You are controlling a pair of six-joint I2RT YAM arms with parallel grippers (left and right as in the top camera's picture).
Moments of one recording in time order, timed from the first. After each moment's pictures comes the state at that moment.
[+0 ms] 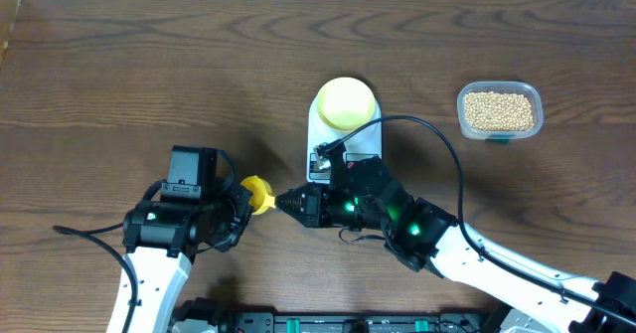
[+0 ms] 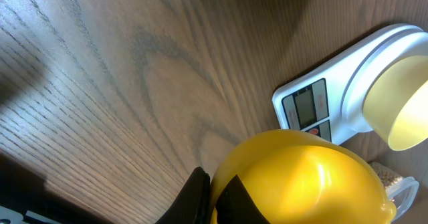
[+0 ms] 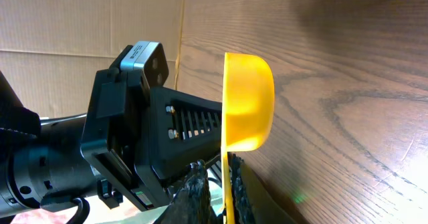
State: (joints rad) left arm -0.13 1.00 0.81 -1.04 0.25 -1.24; right arm 0.91 1.40 0.74 0.26 -0.44 1.16
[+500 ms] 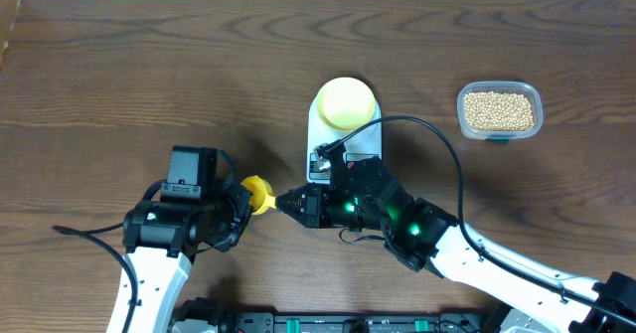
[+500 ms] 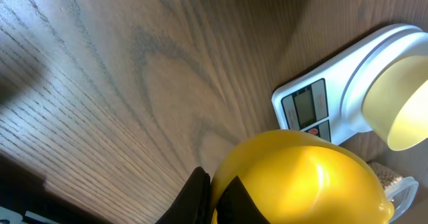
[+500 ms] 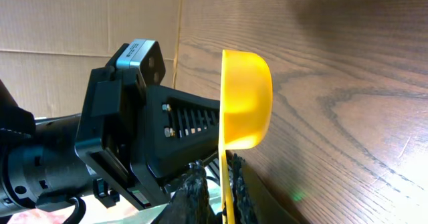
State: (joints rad) left arm -0.13 1.00 0.81 -1.04 0.25 -1.24; right arm 0.91 1.40 0.74 0.25 -0.44 1.16
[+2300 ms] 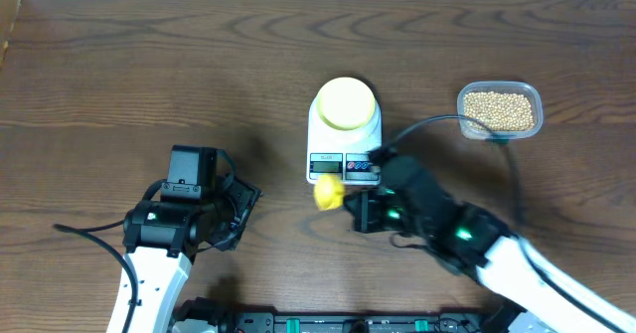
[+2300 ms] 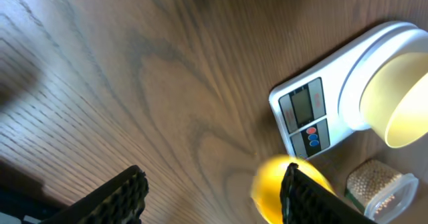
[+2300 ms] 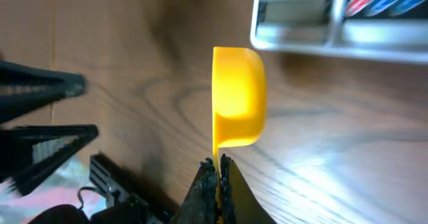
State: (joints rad) left arm -0.13 1.00 0.81 -1.03 0.24 -1.22; right arm 0.78 1.14 0.74 -0.36 -0.24 0.82
